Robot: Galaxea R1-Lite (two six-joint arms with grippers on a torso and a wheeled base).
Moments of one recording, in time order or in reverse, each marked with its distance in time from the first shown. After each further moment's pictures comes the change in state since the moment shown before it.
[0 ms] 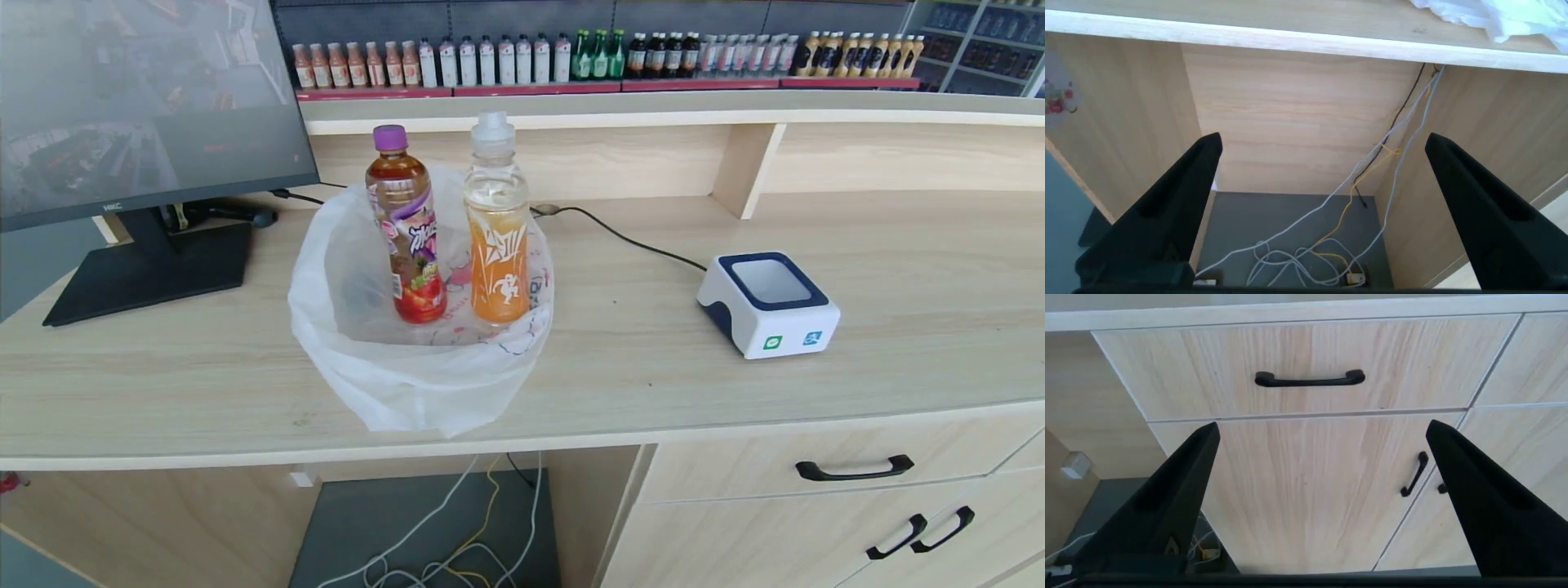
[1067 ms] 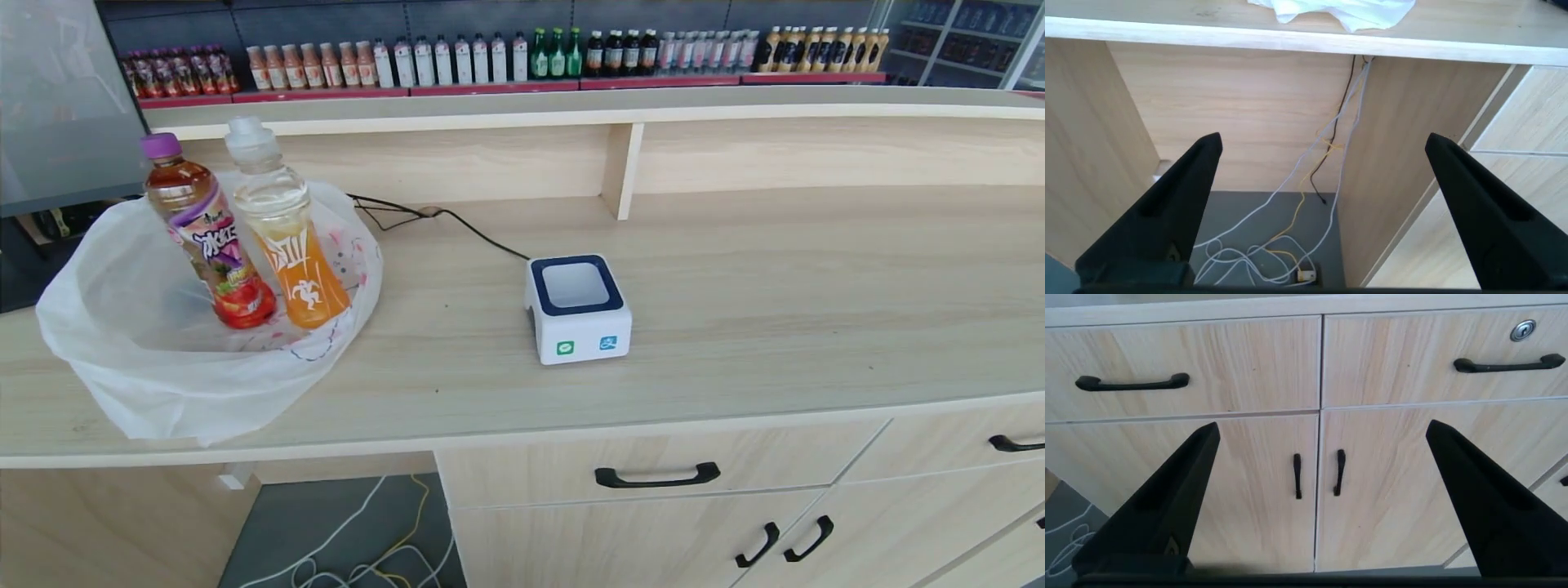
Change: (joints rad) left arm 0.000 0.000 0.000 0.000 0.000 0.013; right arm 0.000 0.000 0.000 0.000 0.006 0.000
